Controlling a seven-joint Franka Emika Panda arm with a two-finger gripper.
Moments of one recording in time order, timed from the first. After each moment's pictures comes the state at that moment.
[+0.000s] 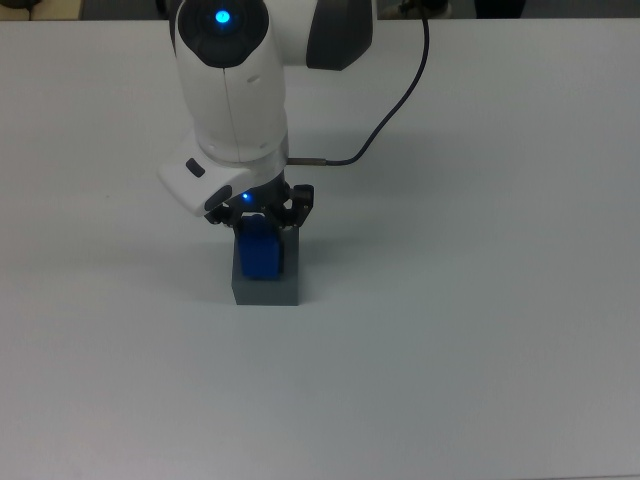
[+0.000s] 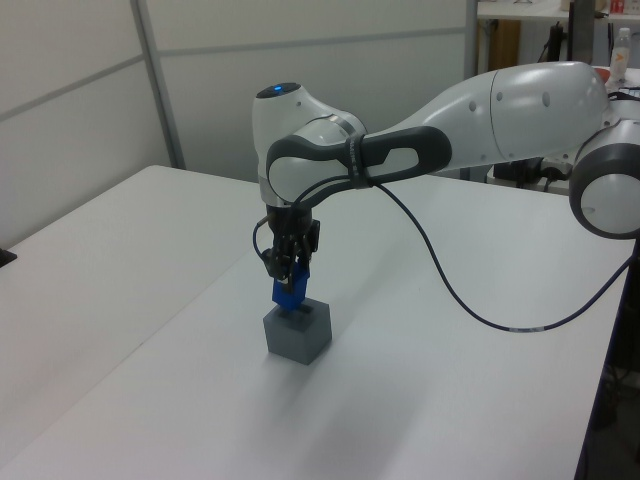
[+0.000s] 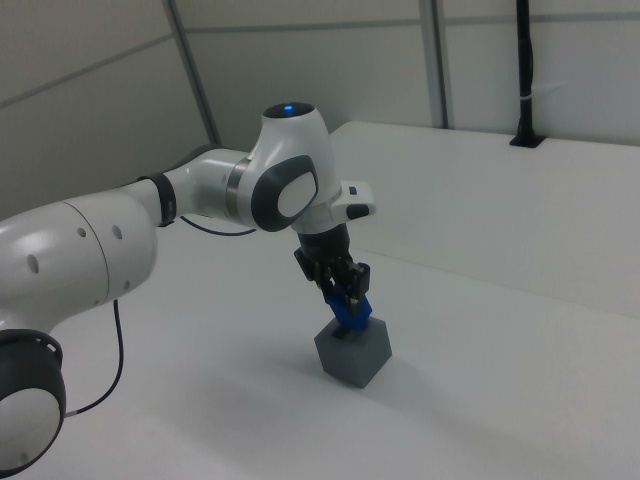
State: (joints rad) arm 0.03 0.48 0.00 -1.37 0.00 1.90 0.07
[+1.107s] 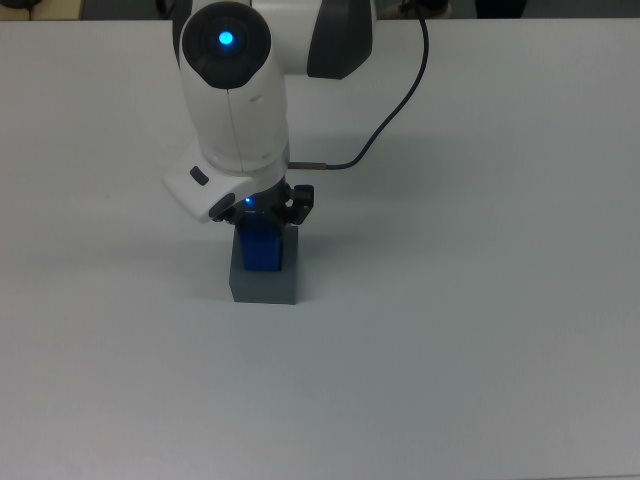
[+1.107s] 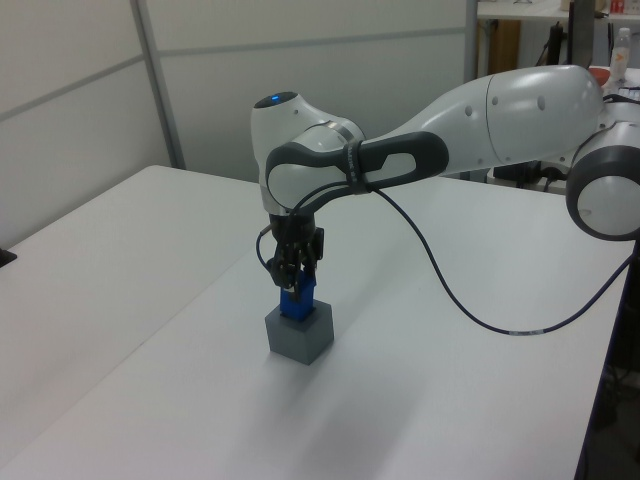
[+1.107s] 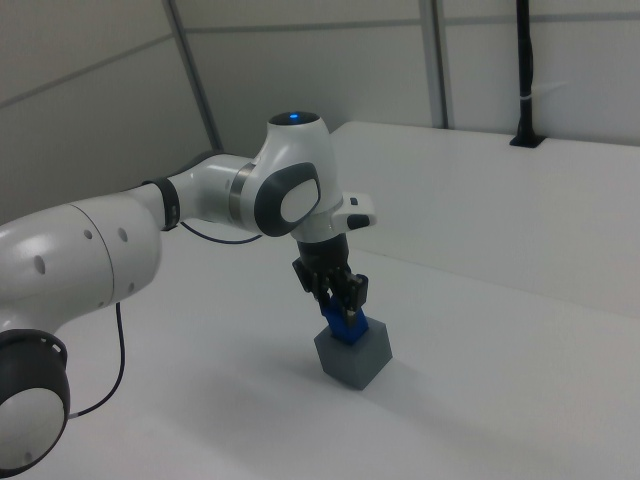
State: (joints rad) arm 0.03 0.49 0.00 -1.38 0.00 1.85 0.07
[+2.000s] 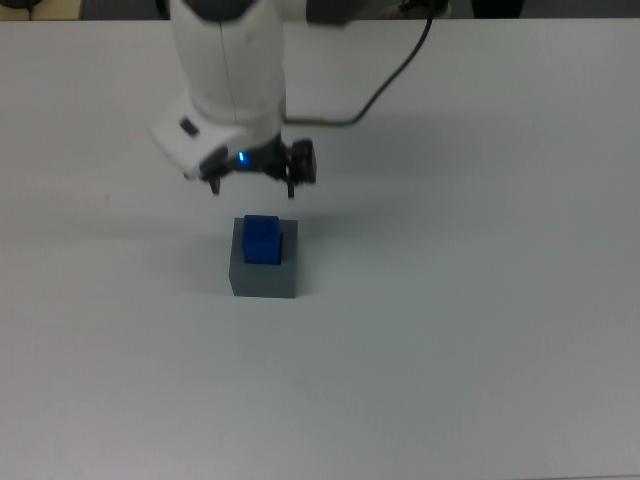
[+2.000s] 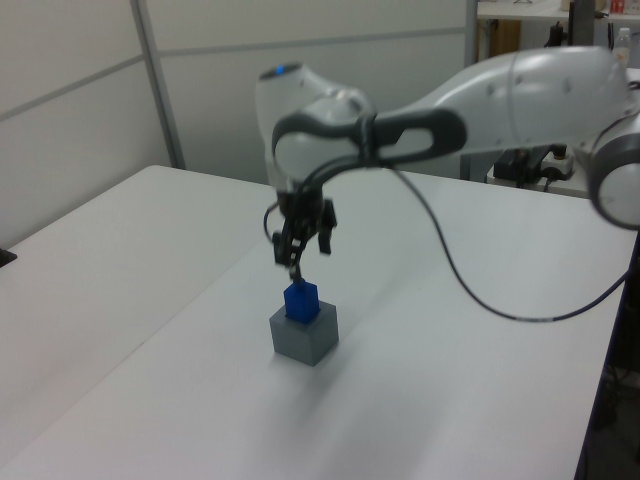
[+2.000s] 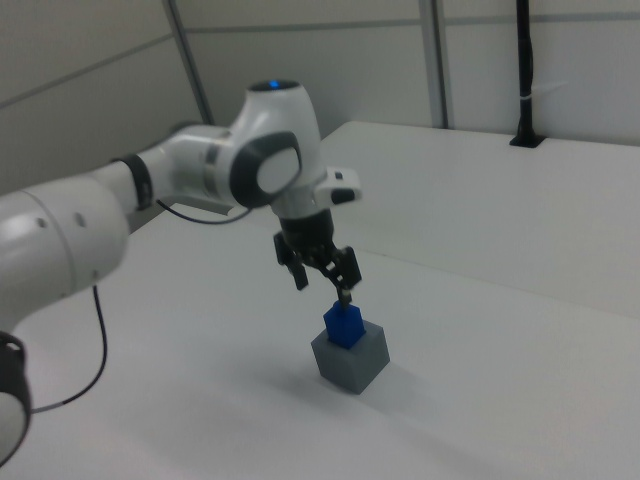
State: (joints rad) arm 0.02 0.37 0.00 -1.38 -0.01 1.73 0.07
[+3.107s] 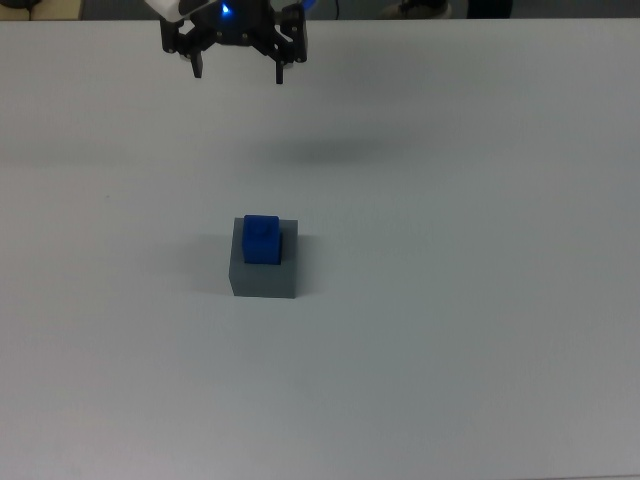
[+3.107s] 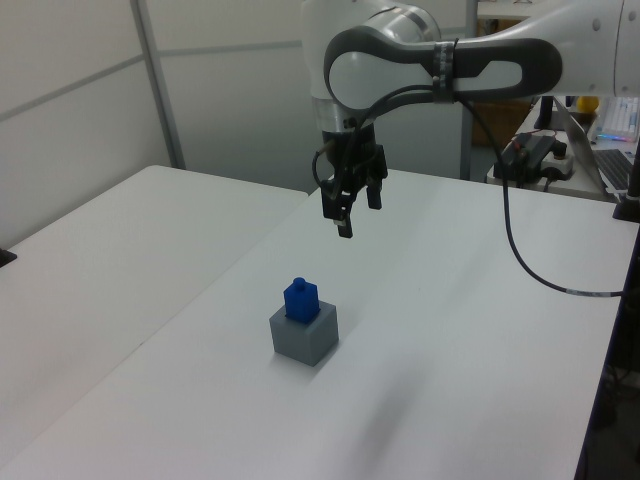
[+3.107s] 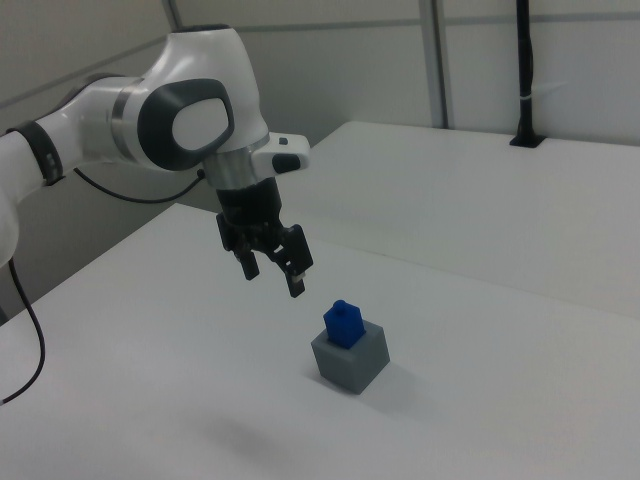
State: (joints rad) arm 0.02 0.11 0.00 -1.53 -0.04 1.59 0.07
